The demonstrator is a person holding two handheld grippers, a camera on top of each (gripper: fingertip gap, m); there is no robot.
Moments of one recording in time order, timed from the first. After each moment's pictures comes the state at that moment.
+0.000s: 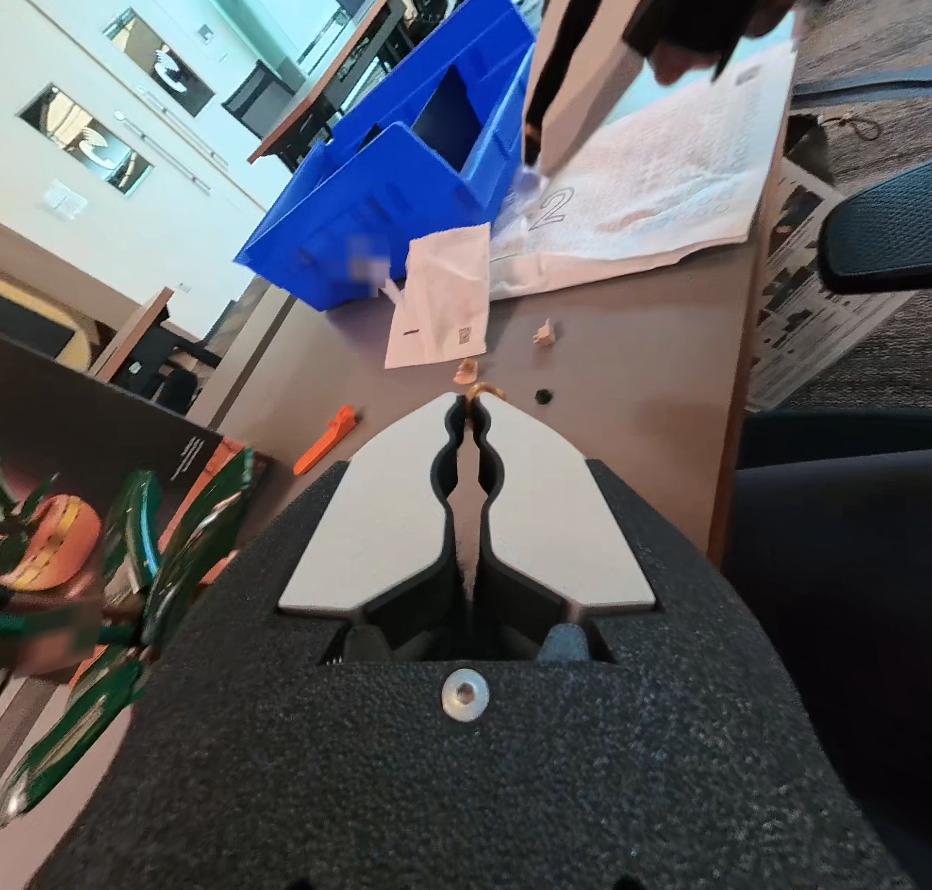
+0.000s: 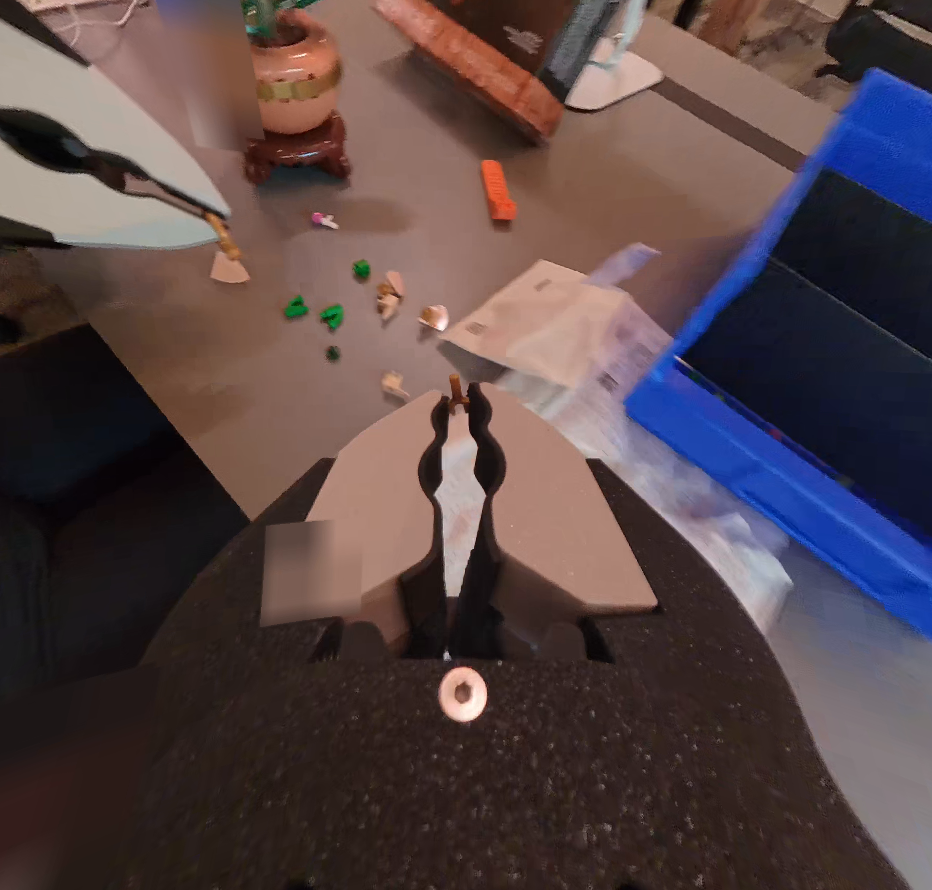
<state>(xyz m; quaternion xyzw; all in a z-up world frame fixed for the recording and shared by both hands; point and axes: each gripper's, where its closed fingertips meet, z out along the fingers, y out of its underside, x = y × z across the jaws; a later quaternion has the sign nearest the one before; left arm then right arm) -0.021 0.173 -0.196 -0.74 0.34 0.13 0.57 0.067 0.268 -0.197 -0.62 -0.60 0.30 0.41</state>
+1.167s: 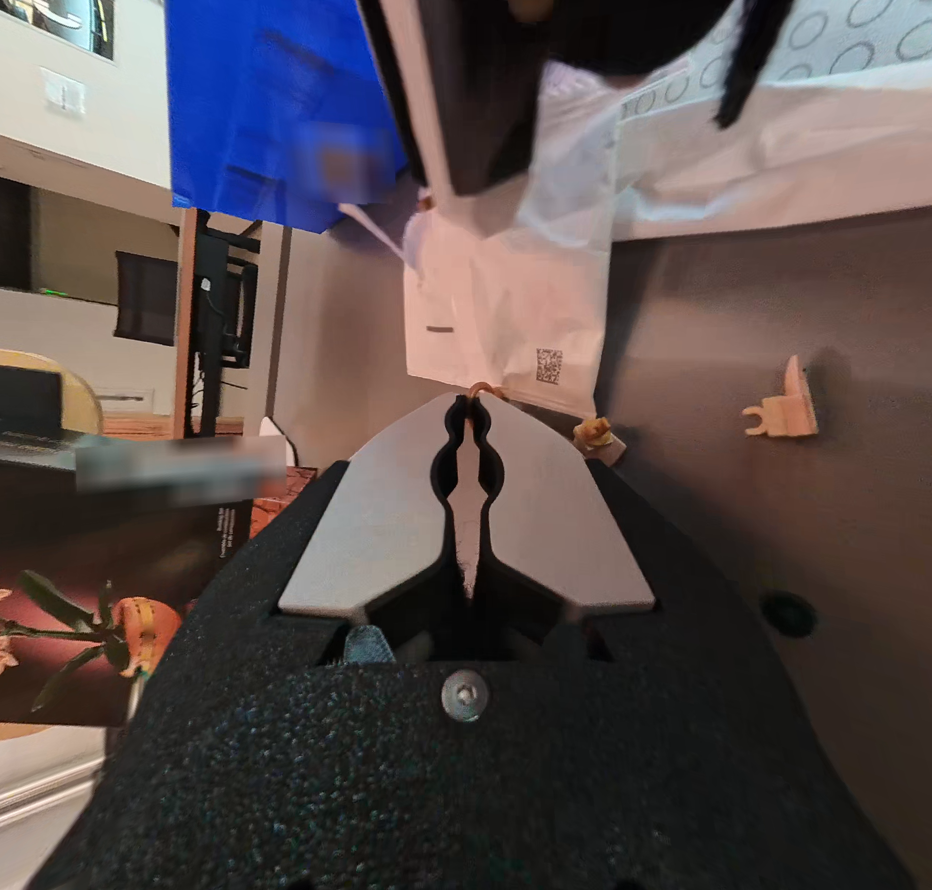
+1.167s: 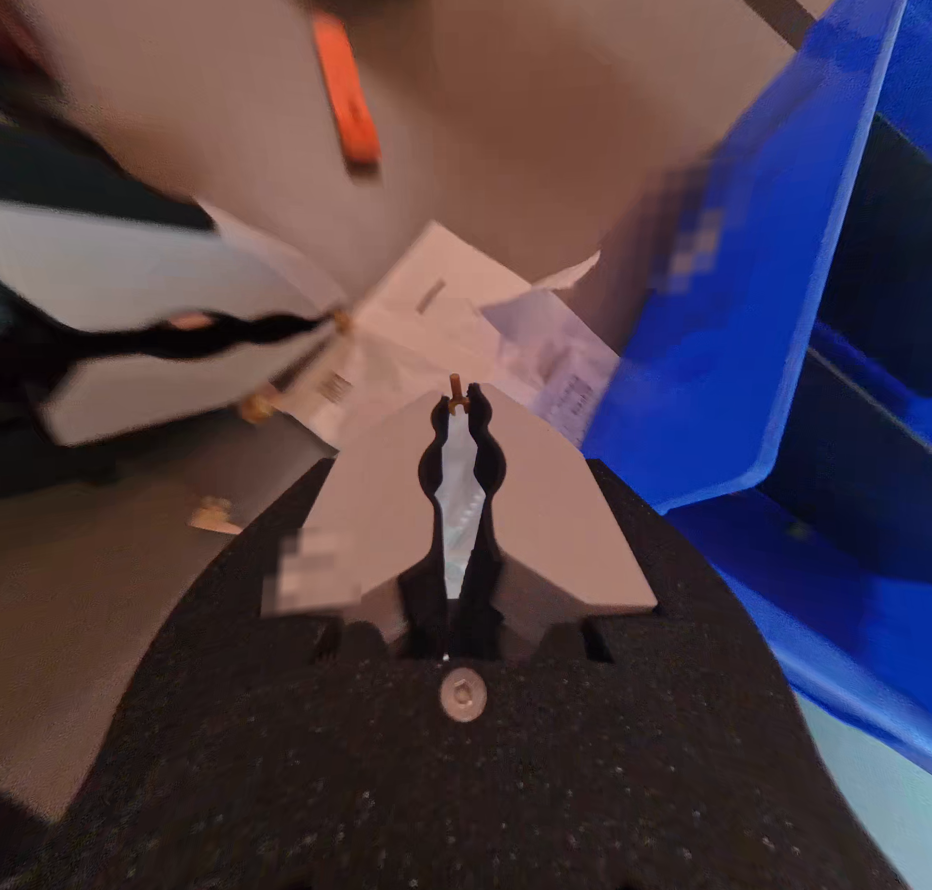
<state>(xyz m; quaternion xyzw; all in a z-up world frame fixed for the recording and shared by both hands) -0.045 0.308 -0.247 -0.78 0.38 0.32 0.39 0.000 0.337 -0.234 -0.70 -0.60 0.16 0.36</state>
